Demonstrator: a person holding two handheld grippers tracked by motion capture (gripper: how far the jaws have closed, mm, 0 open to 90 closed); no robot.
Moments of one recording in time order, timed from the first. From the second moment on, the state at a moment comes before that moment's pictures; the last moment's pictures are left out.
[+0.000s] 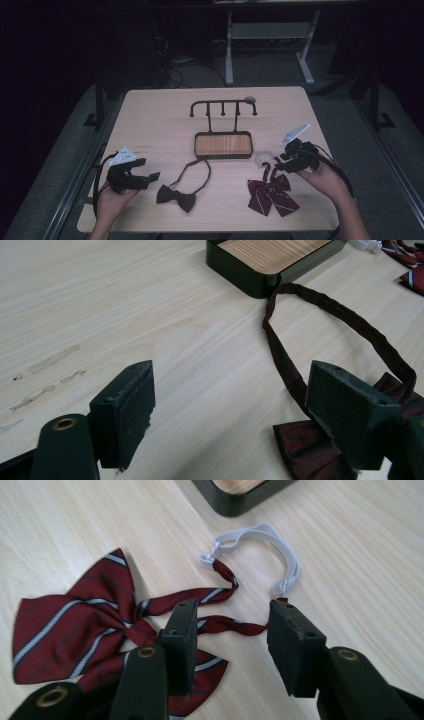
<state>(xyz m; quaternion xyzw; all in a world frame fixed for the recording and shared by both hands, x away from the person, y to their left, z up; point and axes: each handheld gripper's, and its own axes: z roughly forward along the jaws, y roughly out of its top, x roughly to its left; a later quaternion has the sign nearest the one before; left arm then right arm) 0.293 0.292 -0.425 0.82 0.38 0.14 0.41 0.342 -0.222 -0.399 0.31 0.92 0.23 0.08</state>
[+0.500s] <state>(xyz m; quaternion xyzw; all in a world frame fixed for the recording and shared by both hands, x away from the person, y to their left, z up) 0.295 0.292 -0.426 0.81 0.38 0.14 0.41 0.370 -0.214 -0.414 0.31 0.93 0.20 0.08</state>
